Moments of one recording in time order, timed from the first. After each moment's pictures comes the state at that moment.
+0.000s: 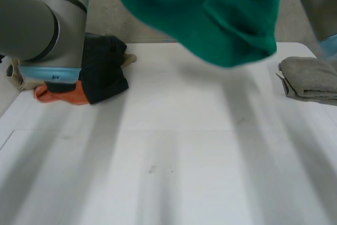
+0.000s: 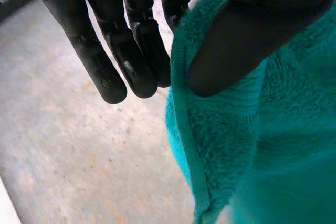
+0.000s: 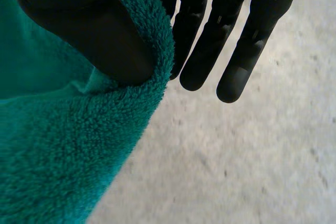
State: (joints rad) left arm 4.18 -1.91 -1.05 3.65 -1.60 3.69; right arm 1.96 -1.15 0.71 -0.06 1.43 2.56; left_hand 1.13 1.19 1.19 1.20 1.00; right_hand 1.11 1.18 1.19 1.19 1.01
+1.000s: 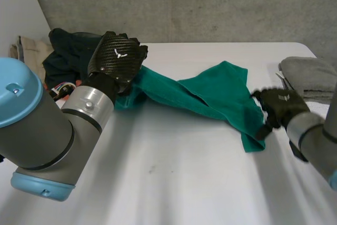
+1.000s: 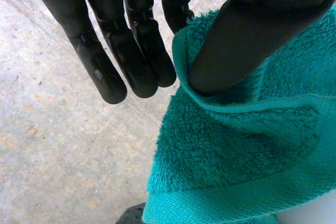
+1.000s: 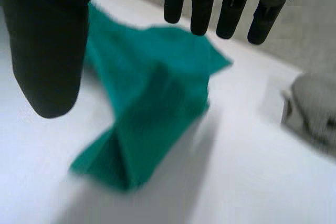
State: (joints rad) left arm 4.11 -1.79 -1.58 3.46 -1.59 3.69; right arm 1.84 -1.29 1.70 0.02 1.53 2.97; left_hand 1.13 1.20 1.19 1.20 1.00; right_hand 0.31 0.31 0.32 0.32 0.15
